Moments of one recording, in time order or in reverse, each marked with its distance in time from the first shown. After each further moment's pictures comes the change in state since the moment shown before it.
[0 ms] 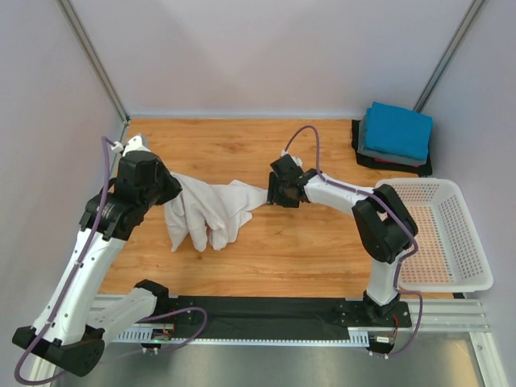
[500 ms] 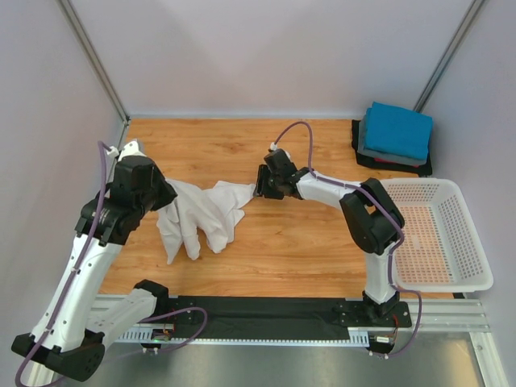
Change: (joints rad) left arm 0.024 -0.059 -0.005 -0.074 -0.029 0.033; right arm -0.002 0.145 0.105 0.182 -0.098 -0.003
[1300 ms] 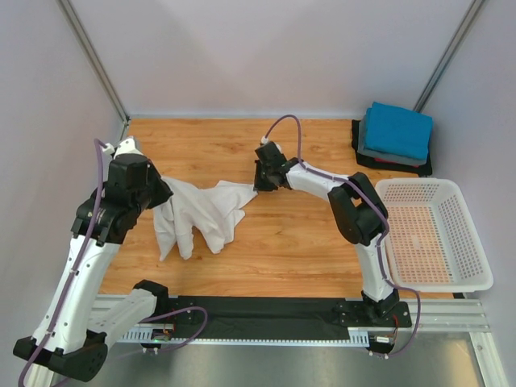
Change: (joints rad) left arm 0.039 -0.002 0.011 -0.008 0.010 0.053; right arm 0.000 0.149 0.211 -0.060 0.002 -0.043
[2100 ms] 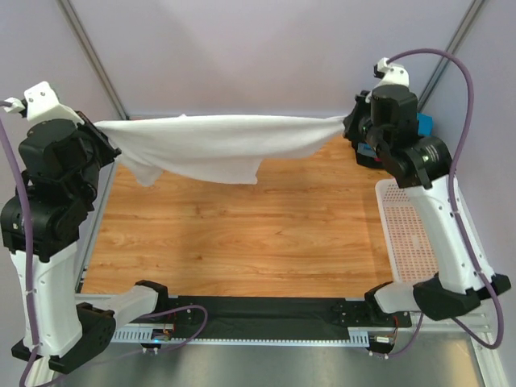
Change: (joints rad) left arm 0.046 0.210 0.789 -0.147 -0.305 0.239; right arm -0.215 -0.732 0.372 -0.610 0.327 -0.266
